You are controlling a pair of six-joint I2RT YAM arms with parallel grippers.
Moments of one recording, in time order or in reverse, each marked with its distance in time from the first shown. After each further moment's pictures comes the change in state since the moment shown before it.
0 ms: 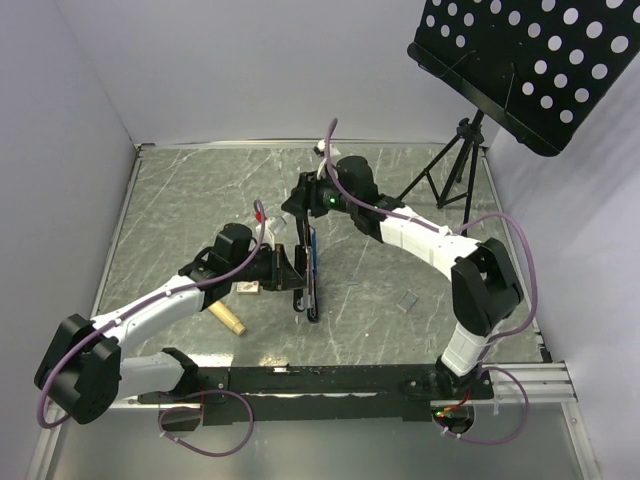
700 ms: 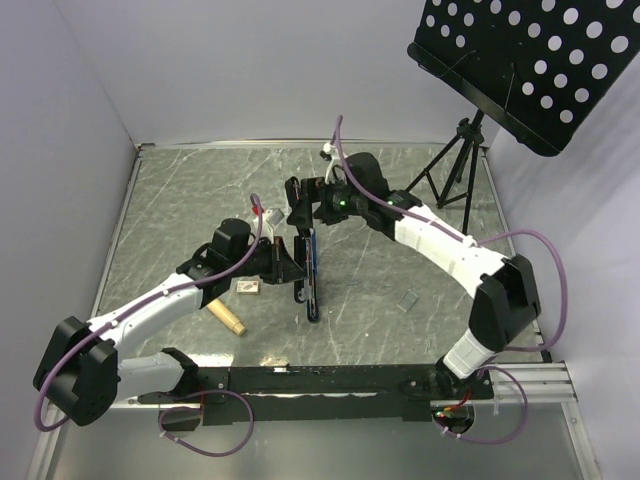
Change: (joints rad) left arm 0.001 -0.013 0.034 0.012 -0.047 0.003; right arm 0.005 -0.090 0.071 -0.389 -0.015 0.005
